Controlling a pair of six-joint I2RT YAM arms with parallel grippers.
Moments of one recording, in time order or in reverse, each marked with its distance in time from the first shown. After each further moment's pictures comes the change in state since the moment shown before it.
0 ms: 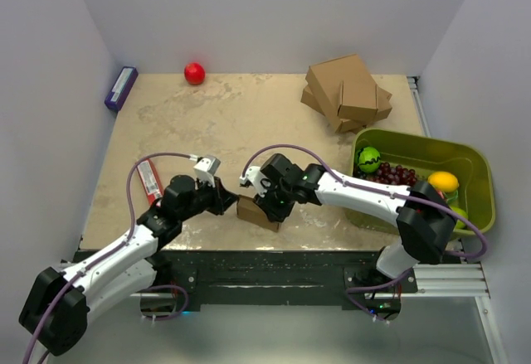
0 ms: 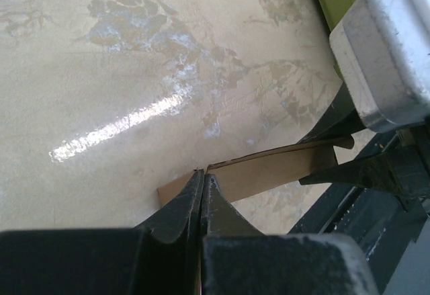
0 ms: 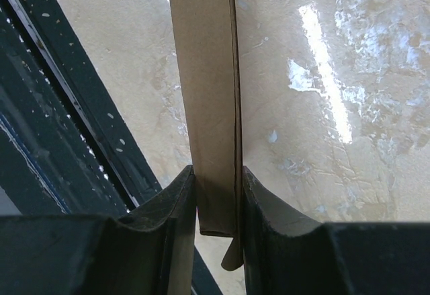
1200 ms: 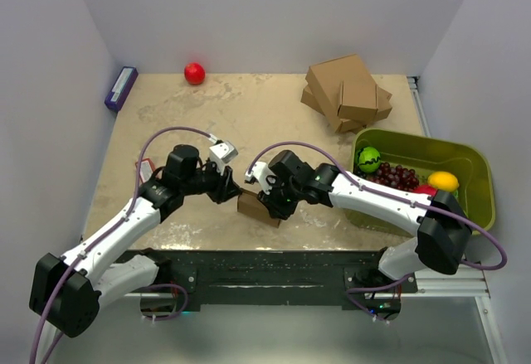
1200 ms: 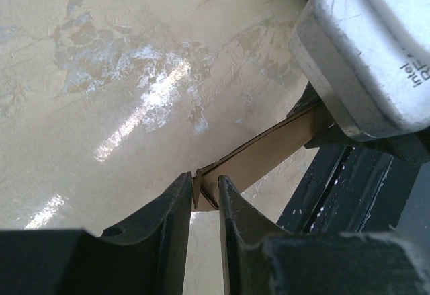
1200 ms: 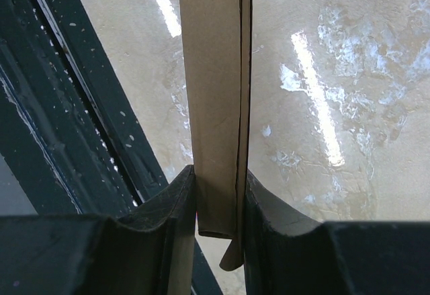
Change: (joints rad) left arm 0.076 0.158 0.335 -0.341 0.264 0.402; right arm -0.007 -0.112 -0.013 -0.009 -0.014 -0.019
